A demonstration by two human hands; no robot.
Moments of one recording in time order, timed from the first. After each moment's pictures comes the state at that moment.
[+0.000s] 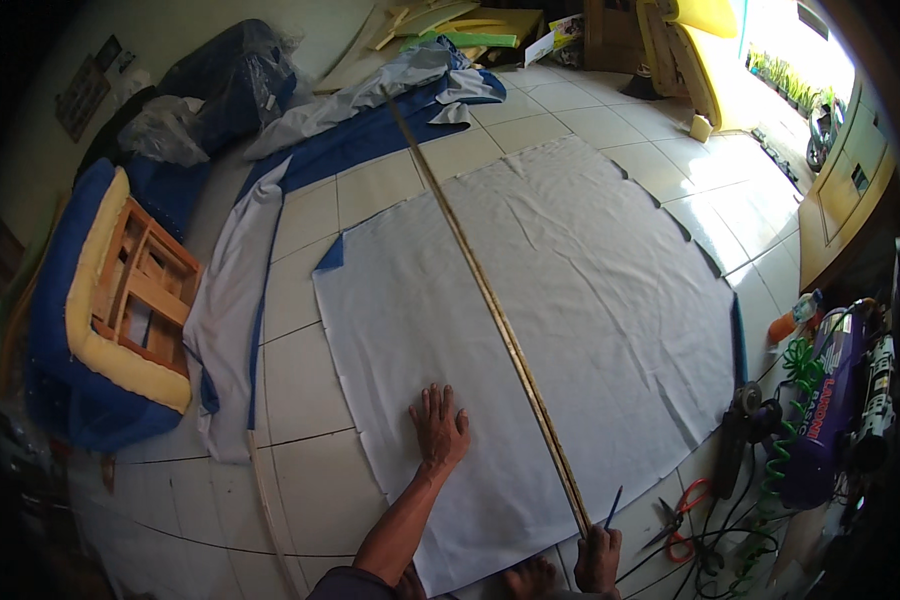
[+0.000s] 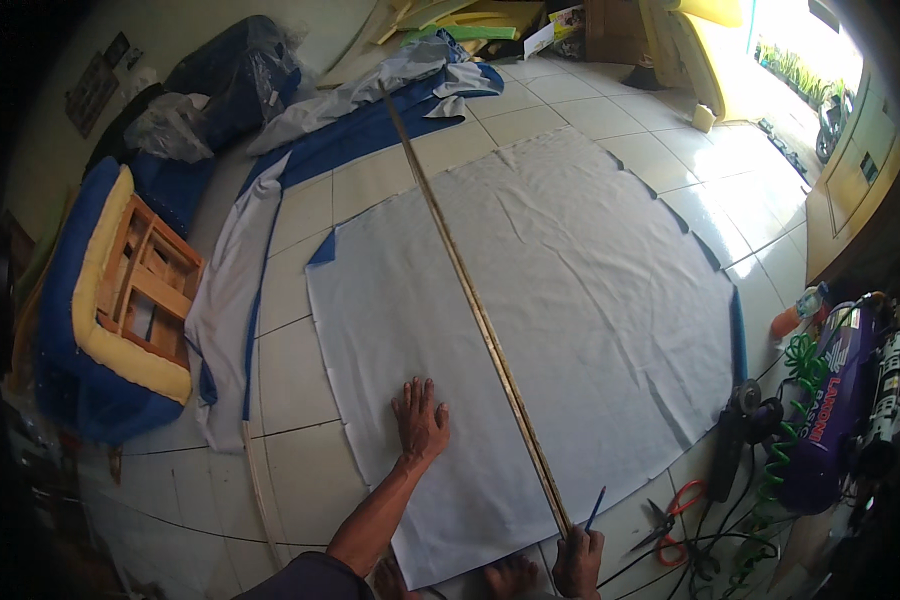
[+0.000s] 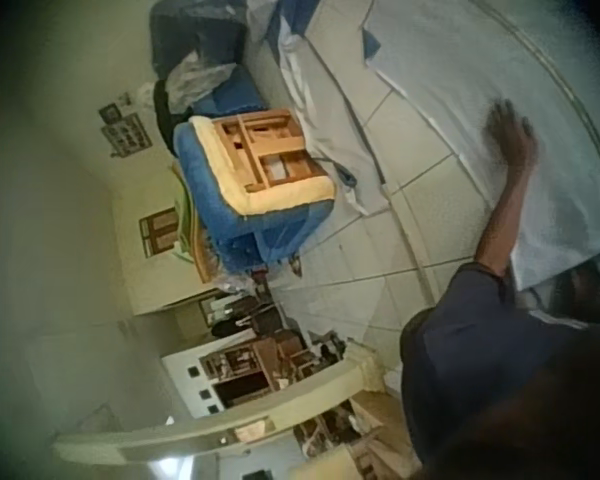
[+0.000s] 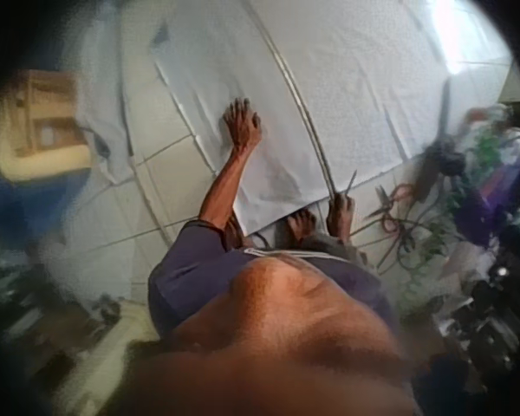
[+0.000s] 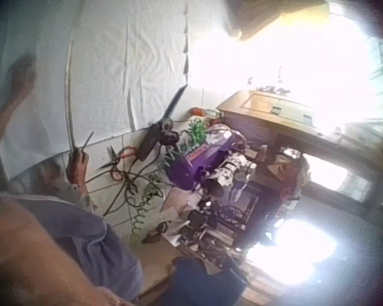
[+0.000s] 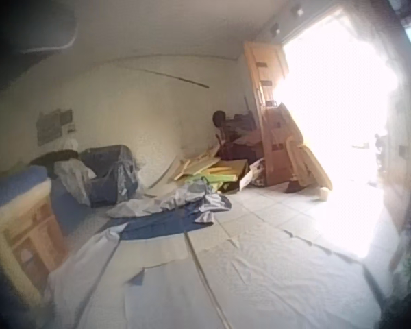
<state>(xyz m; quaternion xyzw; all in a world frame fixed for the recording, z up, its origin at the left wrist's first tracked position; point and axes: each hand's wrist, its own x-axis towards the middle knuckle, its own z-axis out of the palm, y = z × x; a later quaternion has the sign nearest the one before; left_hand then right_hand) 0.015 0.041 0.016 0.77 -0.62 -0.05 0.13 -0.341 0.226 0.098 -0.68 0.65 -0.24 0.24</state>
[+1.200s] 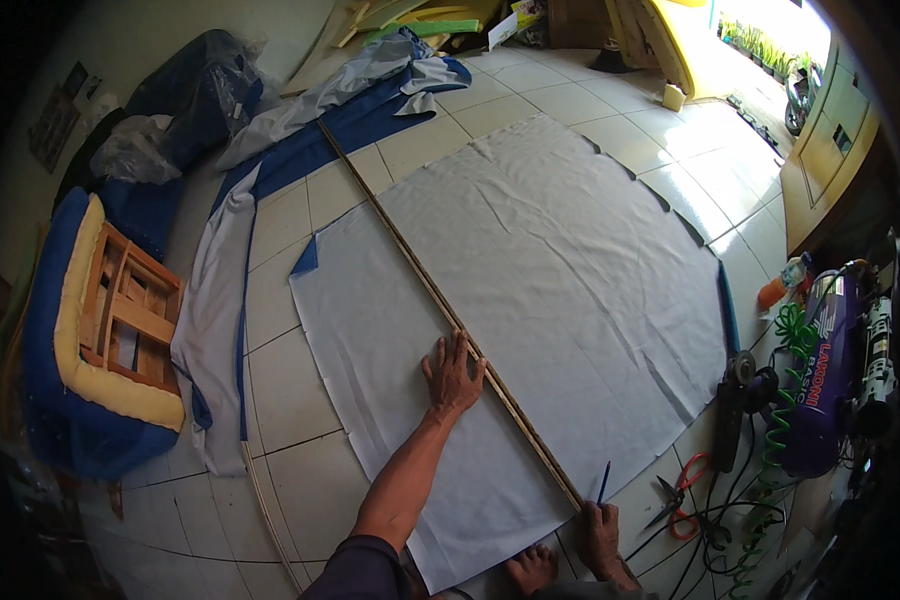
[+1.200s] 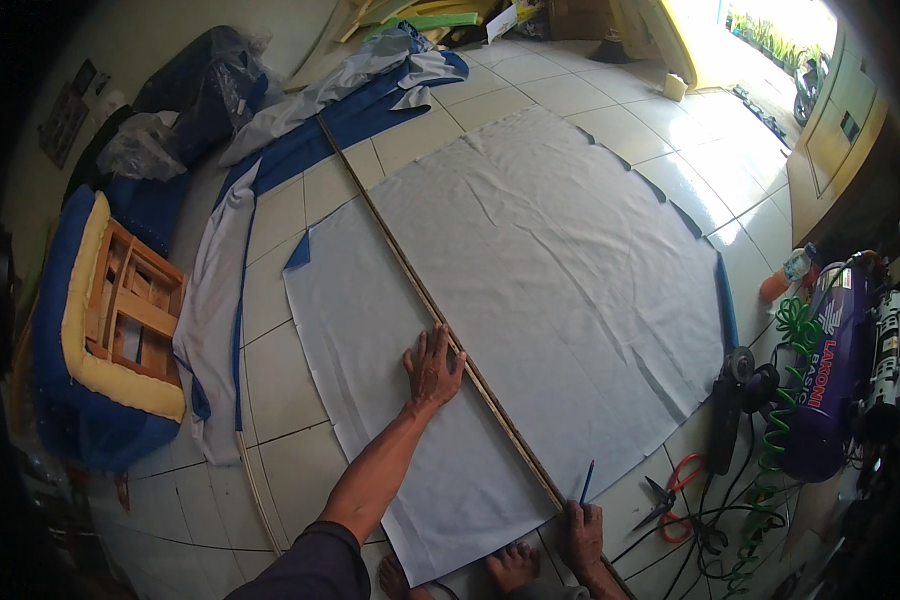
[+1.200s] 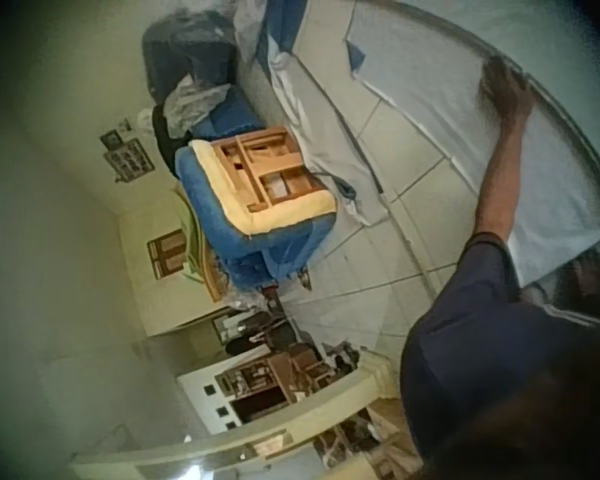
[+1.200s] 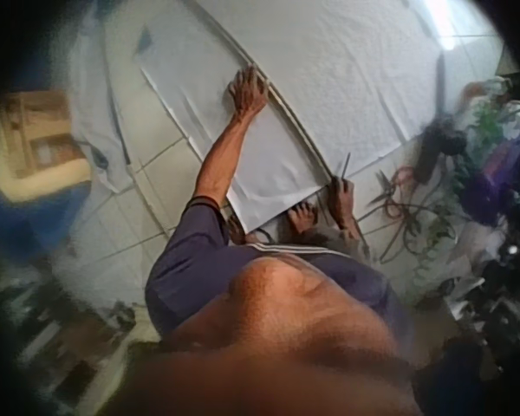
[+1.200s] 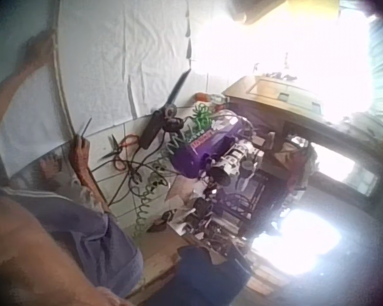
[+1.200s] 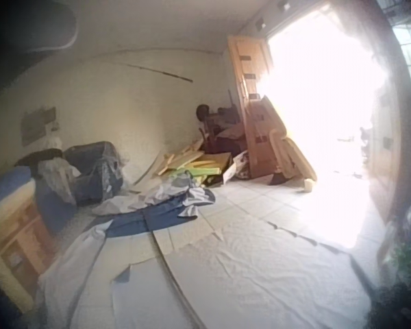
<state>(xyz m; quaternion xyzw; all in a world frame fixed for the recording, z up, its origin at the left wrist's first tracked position) -0.009 -0.059 0.018 0.73 -0.66 -0.11 0.12 -0.354 0.221 0.040 -0.74 0.62 -0.20 0.18</state>
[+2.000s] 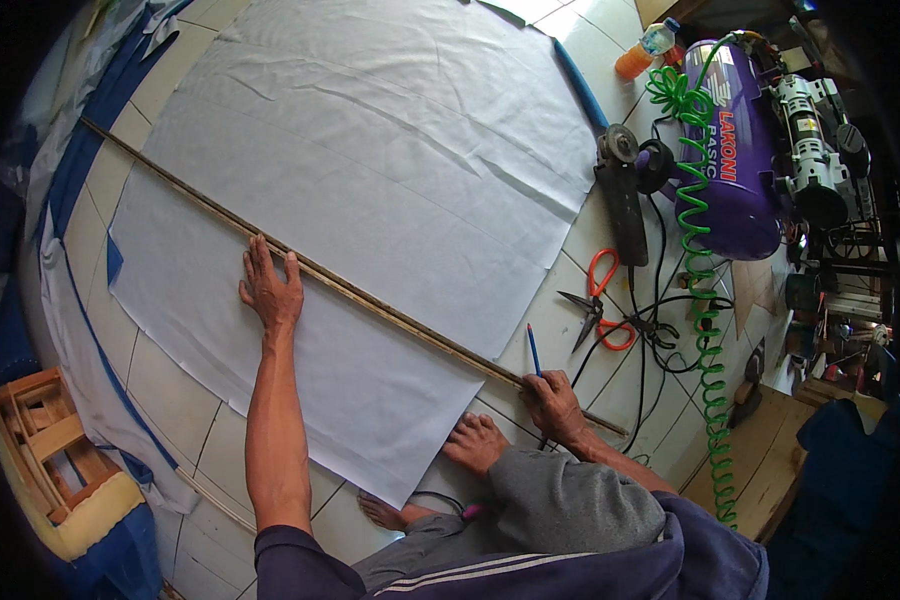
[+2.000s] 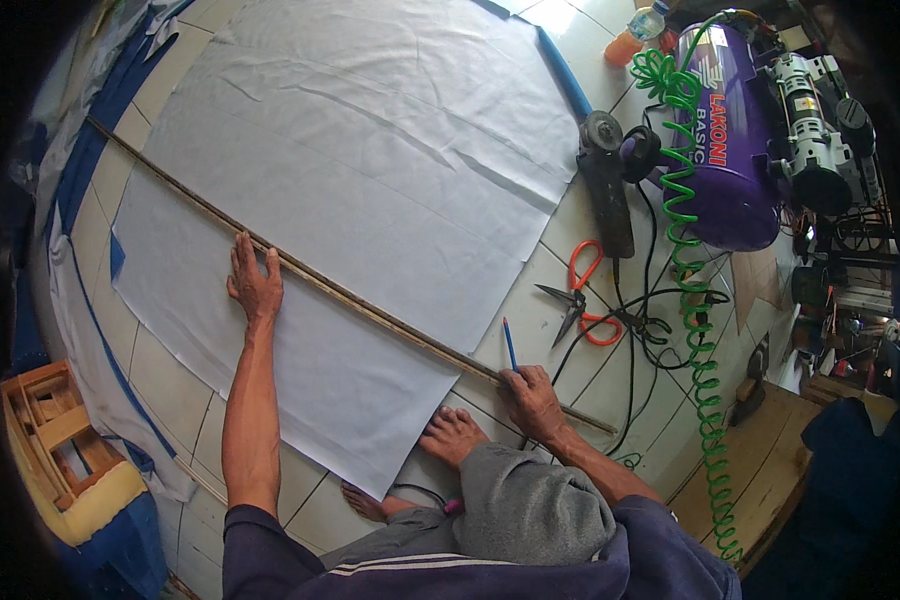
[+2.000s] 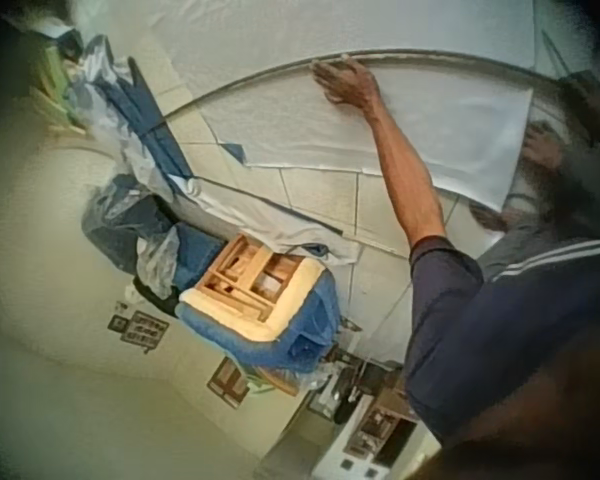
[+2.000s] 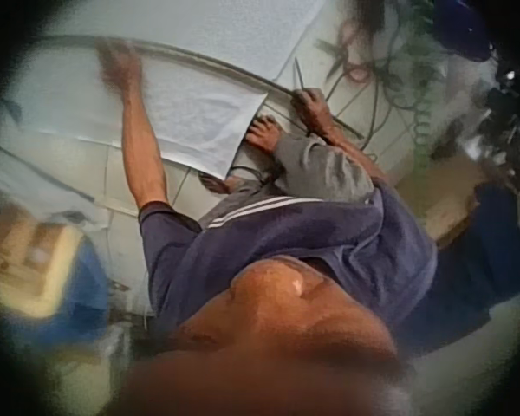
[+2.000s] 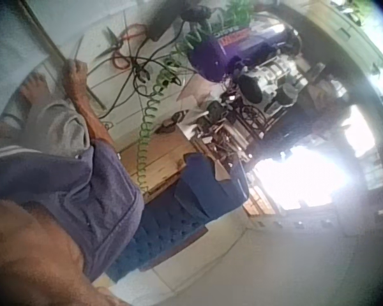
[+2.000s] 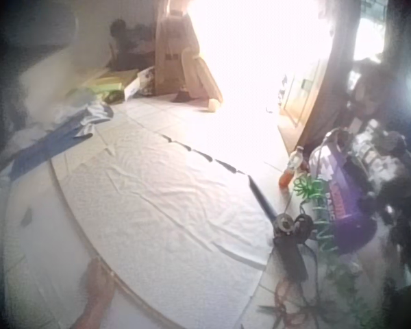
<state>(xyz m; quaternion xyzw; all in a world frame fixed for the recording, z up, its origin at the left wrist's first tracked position) 0.005 -0.065 0.000 0.73 -0.67 -0.09 0.11 -0.391 0.279 0.066 -0.67 0.67 -0.20 0.24</state>
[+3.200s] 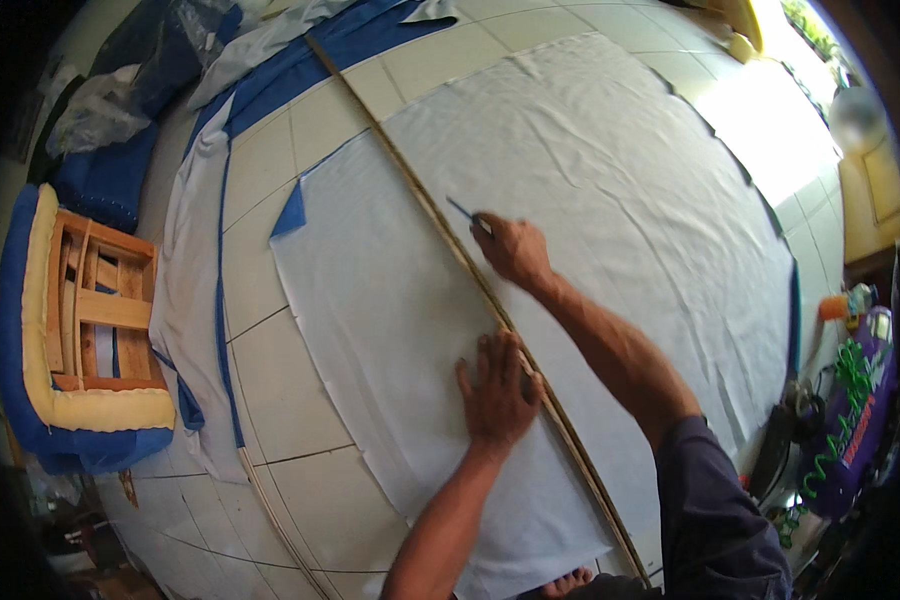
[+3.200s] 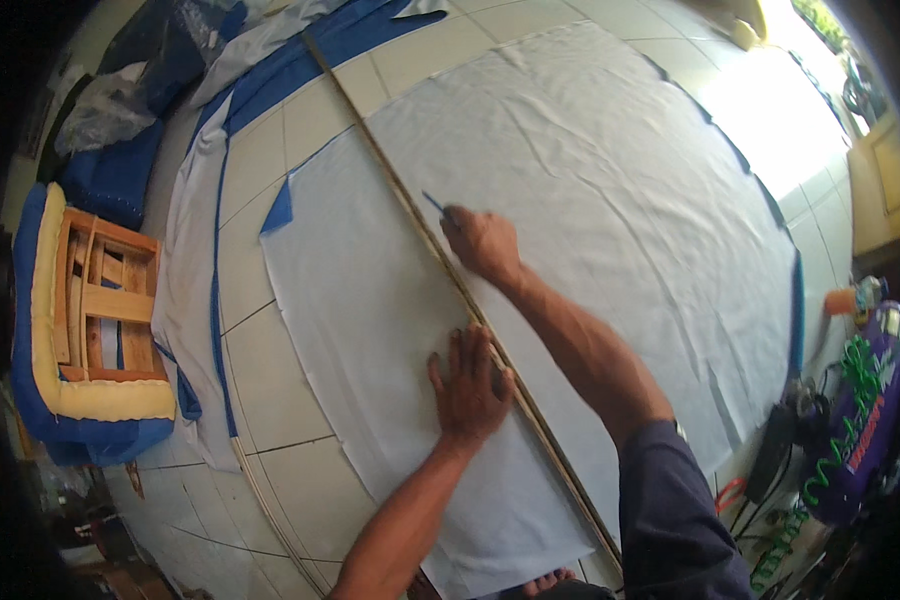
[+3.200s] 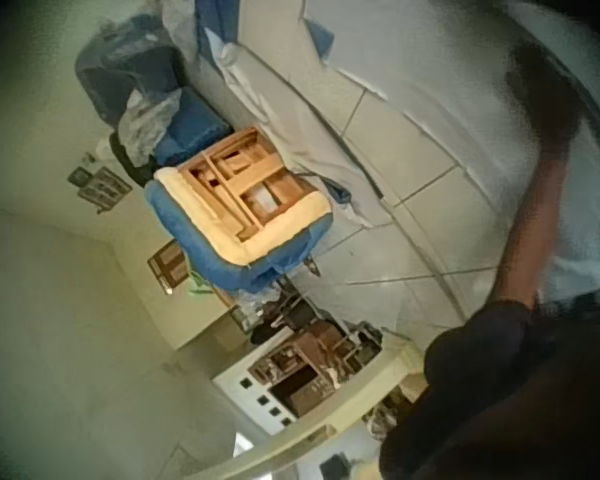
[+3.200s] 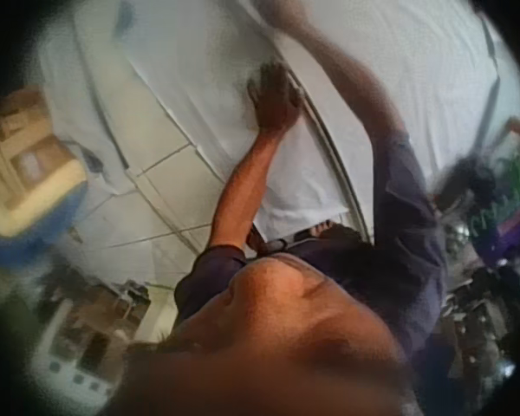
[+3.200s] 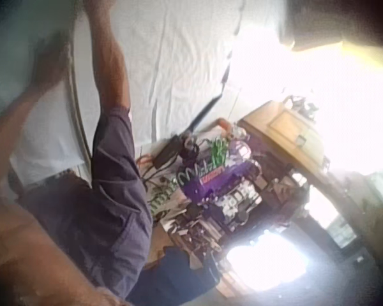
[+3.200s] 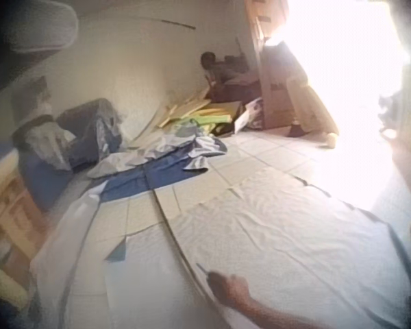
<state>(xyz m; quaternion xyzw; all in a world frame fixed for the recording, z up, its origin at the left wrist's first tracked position) -0.013 -0.056 0.021 0.74 -0.66 -0.05 0.12 -0.042 -0.297 0.037 -0.79 0.49 -0.29 0.23</state>
